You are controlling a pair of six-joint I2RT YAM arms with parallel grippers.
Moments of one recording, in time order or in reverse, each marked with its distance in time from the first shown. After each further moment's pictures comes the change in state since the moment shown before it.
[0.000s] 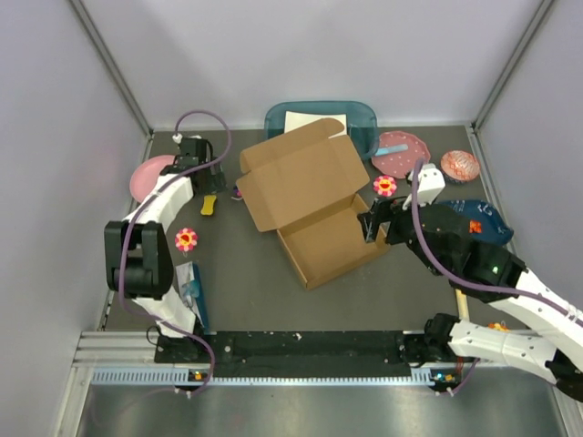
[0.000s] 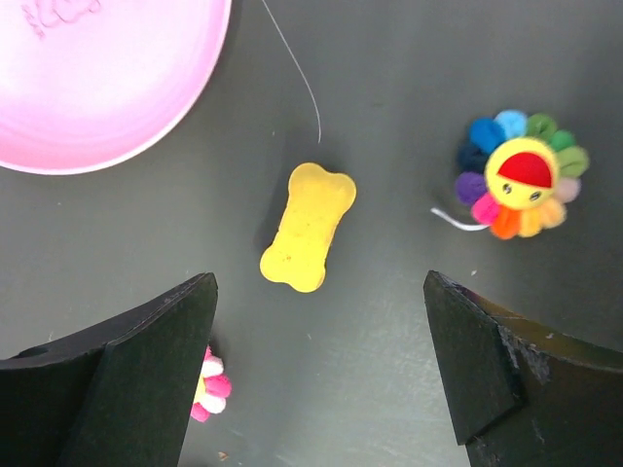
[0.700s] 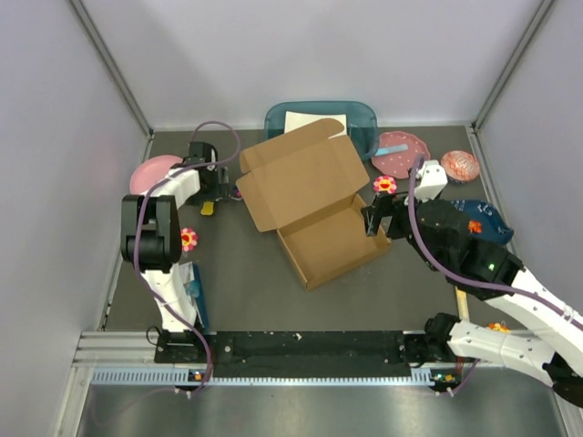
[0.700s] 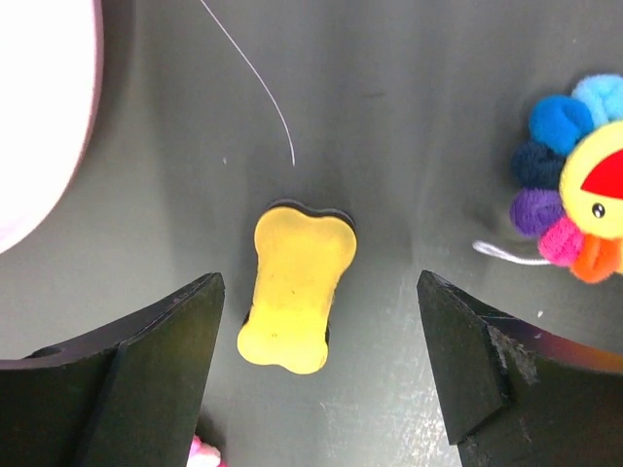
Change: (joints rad) left arm 0.039 0.259 0.080 -0.017 0.109 0.150; right arm -0.060 0.016 -0.008 0.036 0.006 -0.036
